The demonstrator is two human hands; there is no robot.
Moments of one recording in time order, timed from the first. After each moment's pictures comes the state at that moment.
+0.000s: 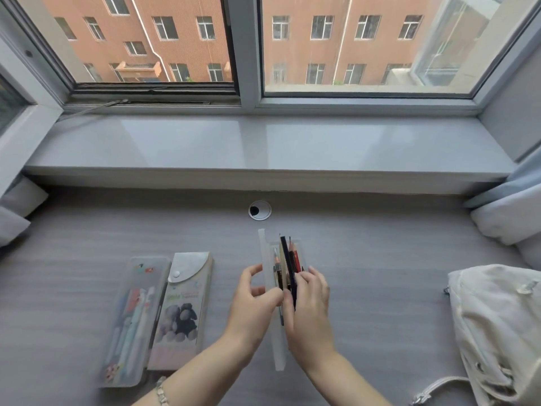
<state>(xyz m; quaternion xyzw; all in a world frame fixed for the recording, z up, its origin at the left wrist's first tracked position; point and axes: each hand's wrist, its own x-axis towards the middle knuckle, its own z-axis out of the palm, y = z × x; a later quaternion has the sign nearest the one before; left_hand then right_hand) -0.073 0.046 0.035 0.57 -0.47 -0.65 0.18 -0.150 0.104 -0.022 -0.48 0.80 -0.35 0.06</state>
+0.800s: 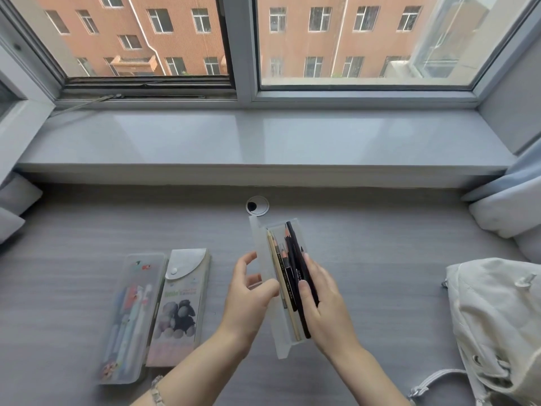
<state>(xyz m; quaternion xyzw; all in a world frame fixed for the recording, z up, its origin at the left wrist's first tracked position) -0.074 0.046 0.041 0.54 -0.45 -0.68 0.21 -0.183 0.120 -0.016 -0.42 0.77 -0.39 0.29</state>
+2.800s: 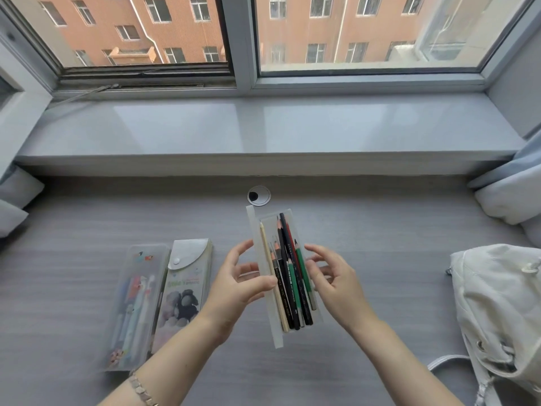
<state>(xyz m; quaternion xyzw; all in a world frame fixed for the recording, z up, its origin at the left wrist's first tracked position) -0.047 0.029 0.032 0.46 -0.49 -0.71 0.20 -0.209 0.113 -0.007 -0.40 0.72 -0.45 0.34</state>
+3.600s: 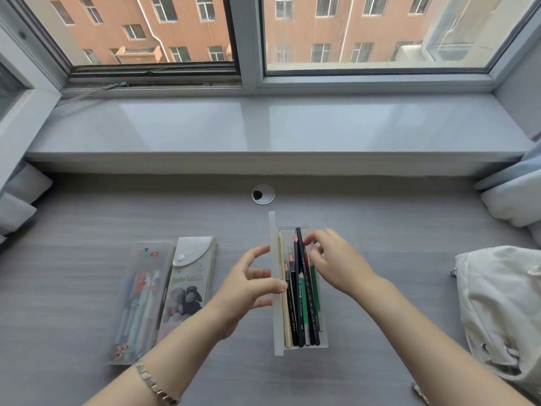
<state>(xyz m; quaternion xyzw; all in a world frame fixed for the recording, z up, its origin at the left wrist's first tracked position) -0.049 0.027 0.037 0.45 -0.49 -0.74 0.11 -0.232 0.076 0.008 -0.52 0.77 -0.21 0.30</state>
